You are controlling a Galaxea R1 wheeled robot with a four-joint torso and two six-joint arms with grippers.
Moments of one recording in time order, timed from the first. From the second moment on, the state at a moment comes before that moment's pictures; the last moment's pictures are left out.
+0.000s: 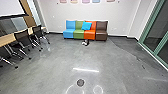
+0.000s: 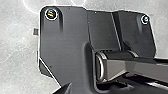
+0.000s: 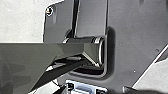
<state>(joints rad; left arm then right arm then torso) 1.45 3.01 -2.69 -0.09 -0.12 0.16 -1.53 2.94 -2.50 -0.25 0.10 0.18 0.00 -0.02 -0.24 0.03</state>
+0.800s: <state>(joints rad) 1.46 3.02 -2.69 -0.09 -0.12 0.16 -1.53 2.95 -2.51 -0.25 0.10 0.18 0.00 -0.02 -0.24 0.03</state>
